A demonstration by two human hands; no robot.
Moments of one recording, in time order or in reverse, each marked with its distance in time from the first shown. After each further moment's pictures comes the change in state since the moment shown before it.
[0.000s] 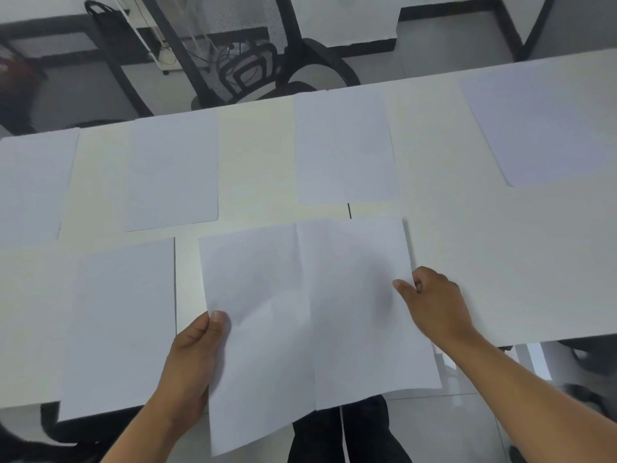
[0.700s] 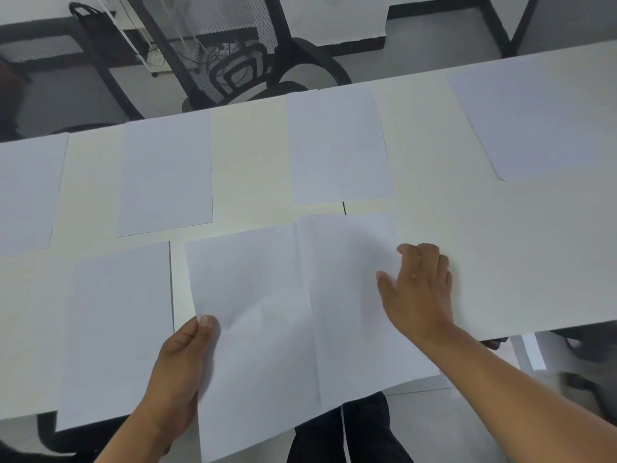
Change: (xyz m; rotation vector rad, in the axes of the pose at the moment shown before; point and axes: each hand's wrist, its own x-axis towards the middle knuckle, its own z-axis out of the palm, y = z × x) left_hand 0.011 -0.004 -0.020 -0.039 -0.055 0.038; right_hand -0.007 -0.020 0.024 -0.330 0.257 -0.236
